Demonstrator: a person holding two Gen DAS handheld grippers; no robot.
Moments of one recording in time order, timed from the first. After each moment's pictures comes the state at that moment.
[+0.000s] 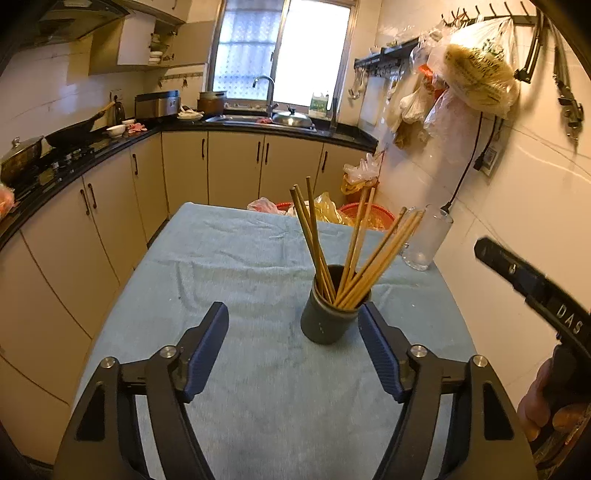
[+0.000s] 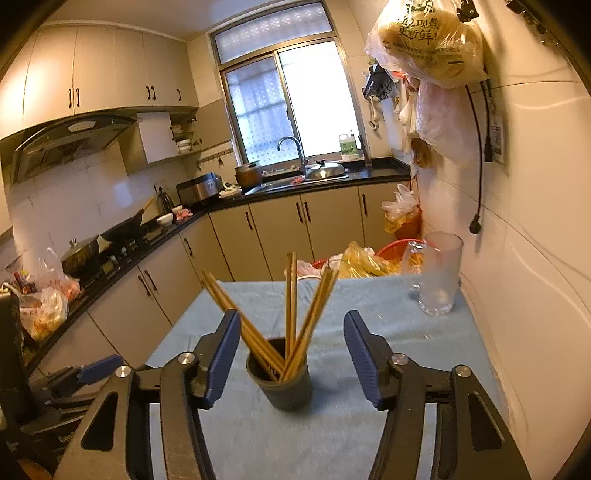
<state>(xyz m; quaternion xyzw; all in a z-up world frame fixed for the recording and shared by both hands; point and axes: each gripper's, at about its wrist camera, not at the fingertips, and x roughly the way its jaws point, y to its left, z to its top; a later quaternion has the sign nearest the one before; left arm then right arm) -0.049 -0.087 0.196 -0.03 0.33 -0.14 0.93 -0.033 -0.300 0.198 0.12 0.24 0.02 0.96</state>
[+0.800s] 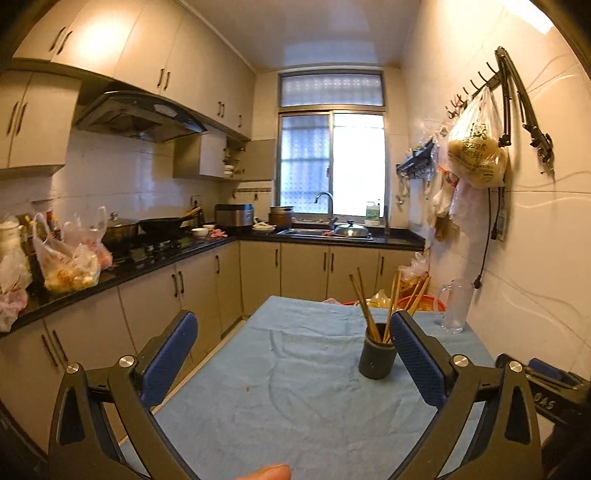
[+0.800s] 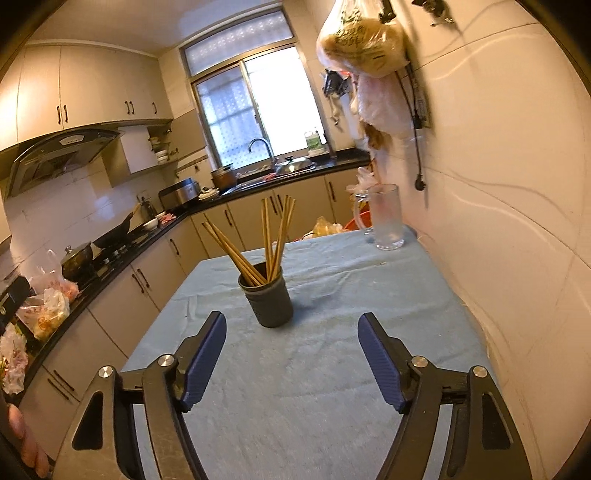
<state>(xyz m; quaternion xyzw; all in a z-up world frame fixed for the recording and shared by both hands) -0.243 -0.051 0.232 -0.01 0.10 0.01 0.99 -0.196 -0.287 0.158 0.16 0.23 -0.04 0.96</state>
